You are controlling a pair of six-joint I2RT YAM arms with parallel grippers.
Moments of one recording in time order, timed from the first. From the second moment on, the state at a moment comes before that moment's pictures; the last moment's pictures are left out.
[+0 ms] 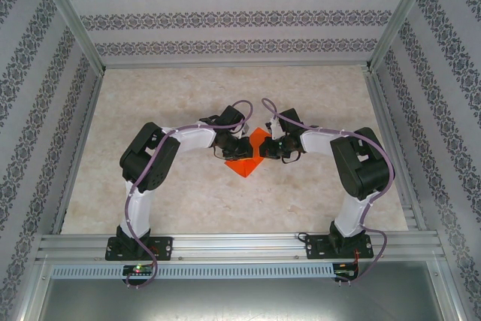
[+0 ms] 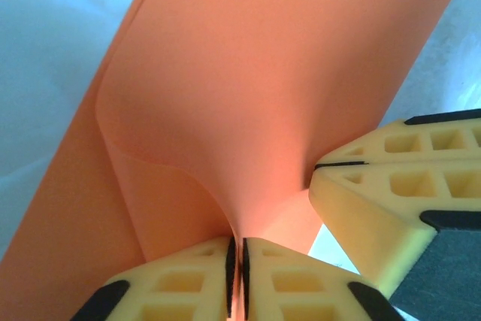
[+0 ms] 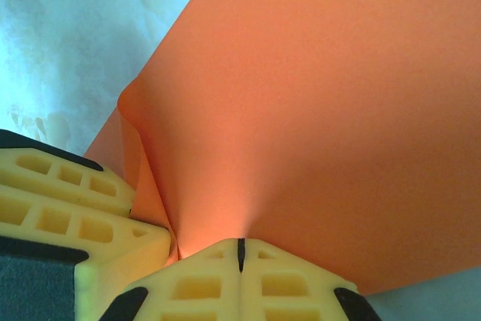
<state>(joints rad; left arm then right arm) -0.60 2.06 1.32 -0.39 0.48 -0.68 0.38 1.81 0.92 -0.21 -0.52 0.41</state>
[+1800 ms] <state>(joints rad) -0.59 2.00 1.20 -0.19 0.51 -0.69 0.36 1.57 0.70 -0.02 -0.72 0.61</state>
